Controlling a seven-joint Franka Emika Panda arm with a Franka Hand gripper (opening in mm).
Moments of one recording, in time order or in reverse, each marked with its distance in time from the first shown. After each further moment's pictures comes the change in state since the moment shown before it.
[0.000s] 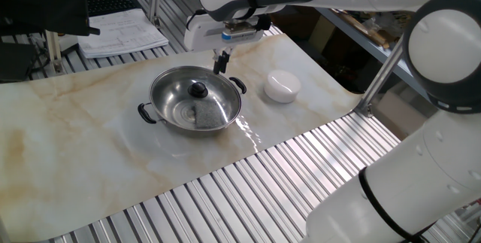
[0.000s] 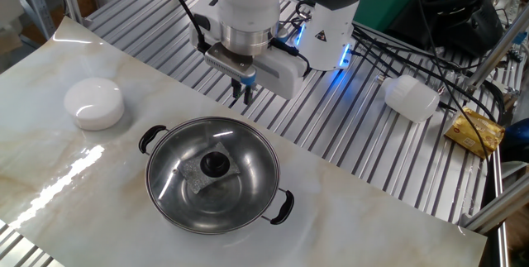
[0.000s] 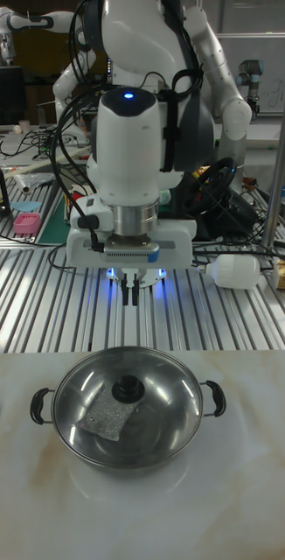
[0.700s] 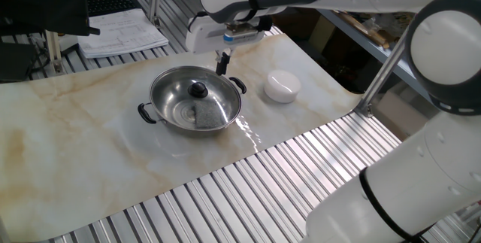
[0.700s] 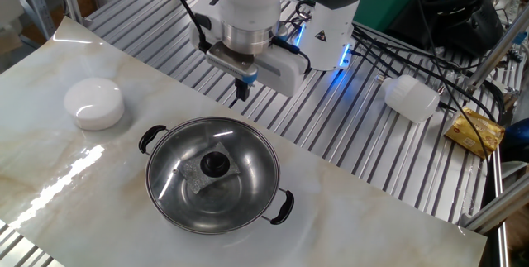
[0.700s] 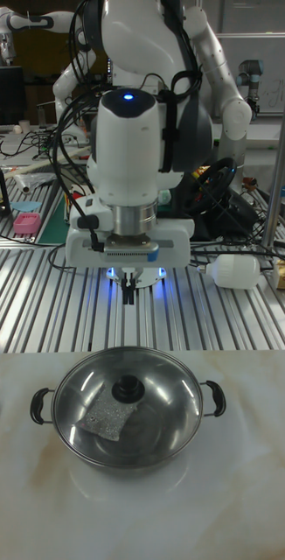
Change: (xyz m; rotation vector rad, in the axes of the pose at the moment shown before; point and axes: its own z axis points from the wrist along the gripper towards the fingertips) arm 0.007 -0.005 0.002 0.011 0.003 -0.040
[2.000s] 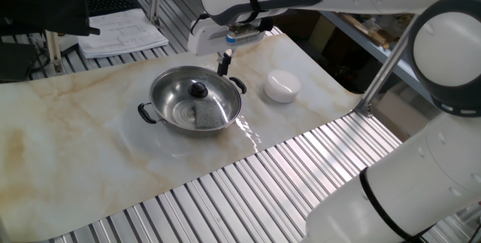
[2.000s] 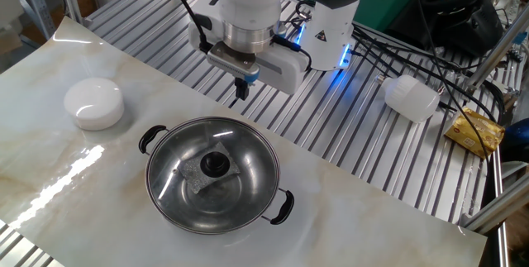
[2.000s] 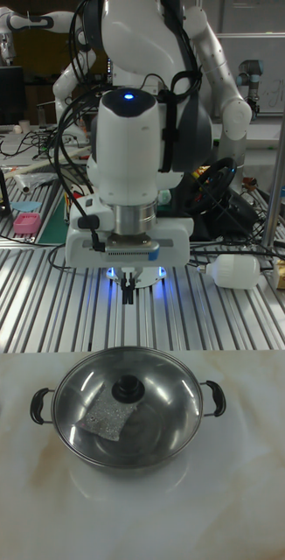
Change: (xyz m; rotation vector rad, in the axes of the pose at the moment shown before) arm 0.000 -0.001 0.000 0.004 -0.004 -0.032
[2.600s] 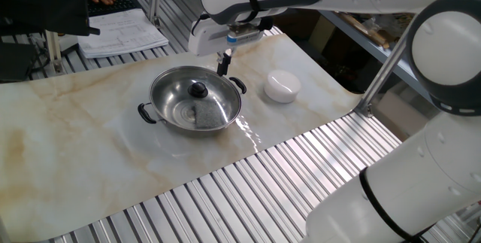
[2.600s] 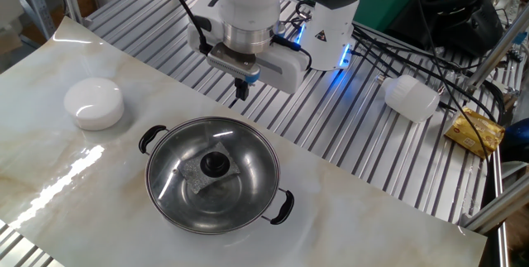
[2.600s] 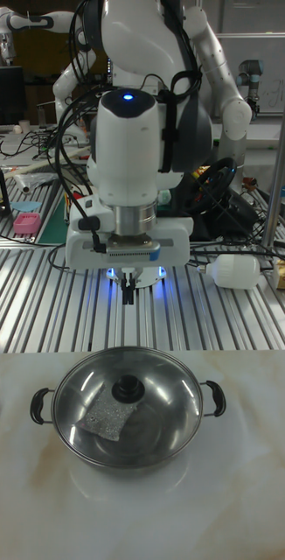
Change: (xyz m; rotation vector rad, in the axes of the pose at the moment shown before) arm -0.001 0.000 0.000 -0.004 0.004 -0.033
